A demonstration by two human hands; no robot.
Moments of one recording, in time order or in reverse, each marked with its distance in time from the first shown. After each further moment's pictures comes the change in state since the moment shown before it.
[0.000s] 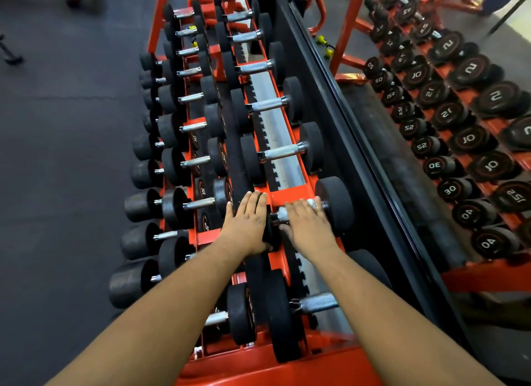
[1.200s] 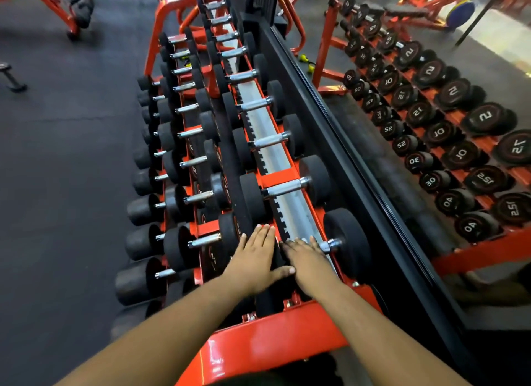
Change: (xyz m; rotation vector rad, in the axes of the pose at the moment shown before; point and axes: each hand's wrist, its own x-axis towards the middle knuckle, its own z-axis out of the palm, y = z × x) left_hand -0.147 0.053 0.074 -0.143 0.077 0.189; right_hand -0.175 -0.035 -0.009 0.141 -0.257 -0.046
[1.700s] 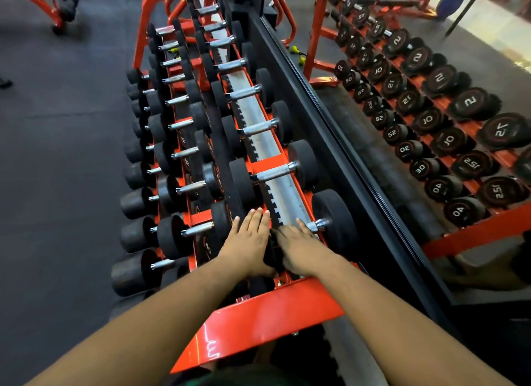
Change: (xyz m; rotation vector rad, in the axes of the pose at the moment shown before) left_hand -0.005 0.016 0.002 0.208 -0.030 -0.009; right_hand -0.013 0.010 -0.008 -0.037 -0.028 -0.148
